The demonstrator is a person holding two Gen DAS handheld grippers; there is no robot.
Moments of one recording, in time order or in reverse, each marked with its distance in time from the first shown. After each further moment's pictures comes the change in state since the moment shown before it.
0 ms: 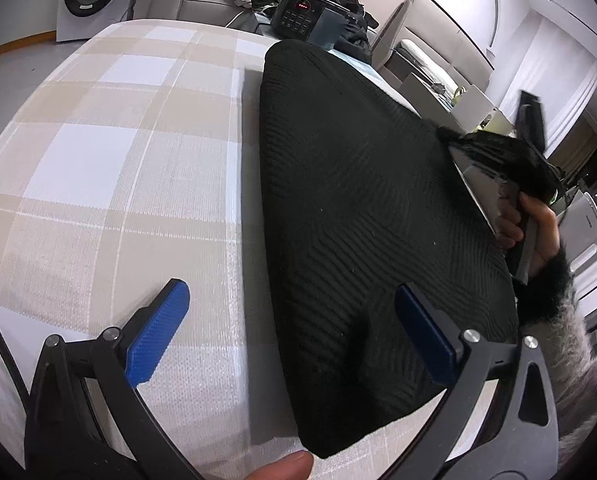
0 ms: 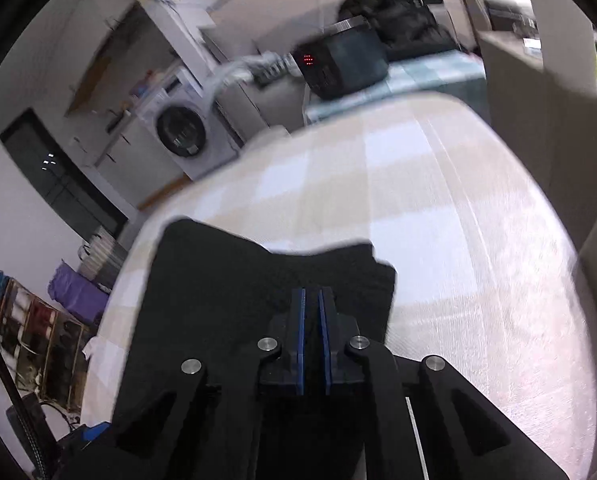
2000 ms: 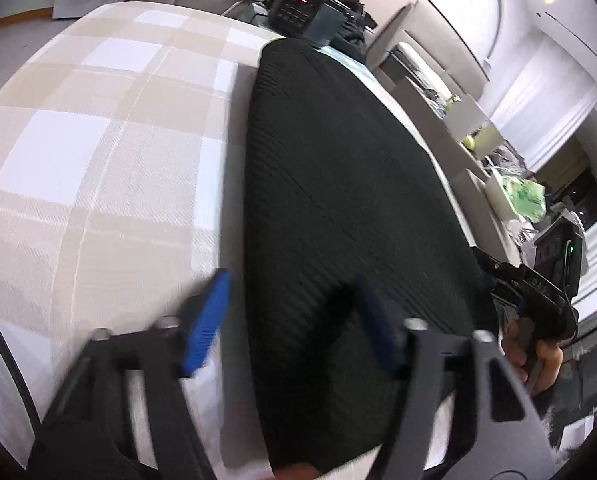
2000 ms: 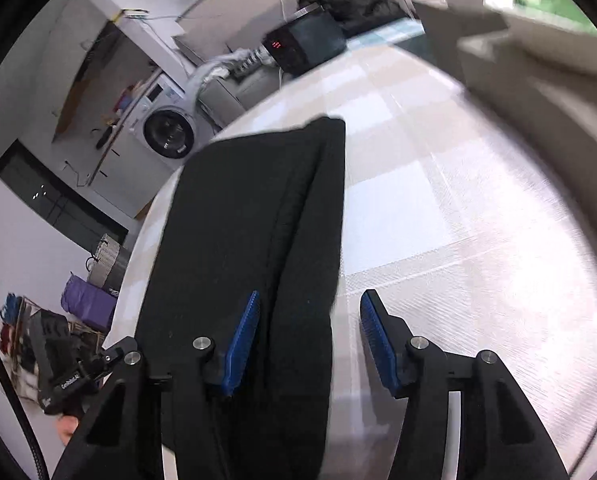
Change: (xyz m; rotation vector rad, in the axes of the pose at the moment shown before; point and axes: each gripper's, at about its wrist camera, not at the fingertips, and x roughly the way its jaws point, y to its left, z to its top) left arm 0.011 0.002 0.008 -0.066 0.031 -0.066; right arm -0.076 -0.008 -0.127 0.210 0.133 0.017
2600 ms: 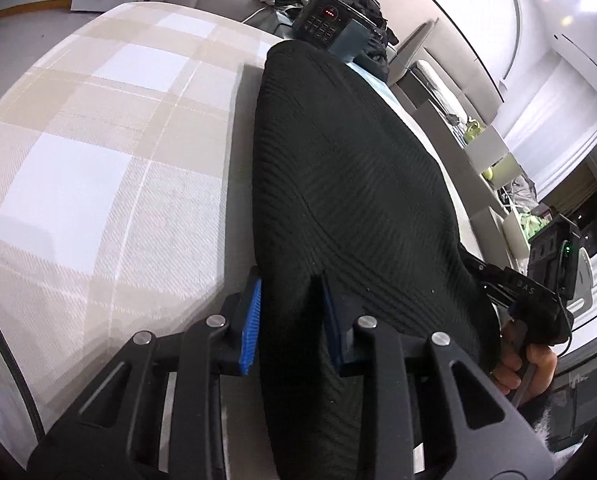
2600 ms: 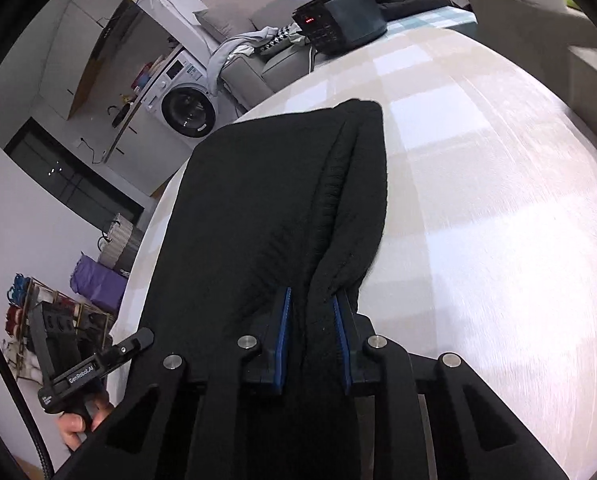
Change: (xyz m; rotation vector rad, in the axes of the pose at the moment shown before) left arm 0.015 0.032 0.039 -0.064 -0.035 0.012; right arm 0.055 0.031 0.033 -0.089 0.042 0.037
